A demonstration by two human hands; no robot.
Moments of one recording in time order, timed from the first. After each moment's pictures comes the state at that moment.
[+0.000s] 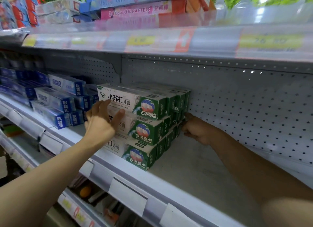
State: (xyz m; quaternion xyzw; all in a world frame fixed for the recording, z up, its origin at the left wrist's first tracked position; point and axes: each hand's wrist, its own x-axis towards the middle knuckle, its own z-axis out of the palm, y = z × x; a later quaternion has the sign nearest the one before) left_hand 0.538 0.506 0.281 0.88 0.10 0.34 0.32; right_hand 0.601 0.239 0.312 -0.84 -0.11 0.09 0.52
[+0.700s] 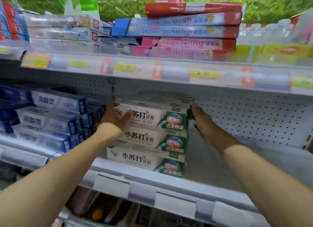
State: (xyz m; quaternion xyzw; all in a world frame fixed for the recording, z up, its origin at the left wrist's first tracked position) left_hand 0.565 0.573 0.333 0.85 -0.01 0.19 0.48; right_hand 0.558 0.318 0.351 -0.81 0.03 -0.12 0.57
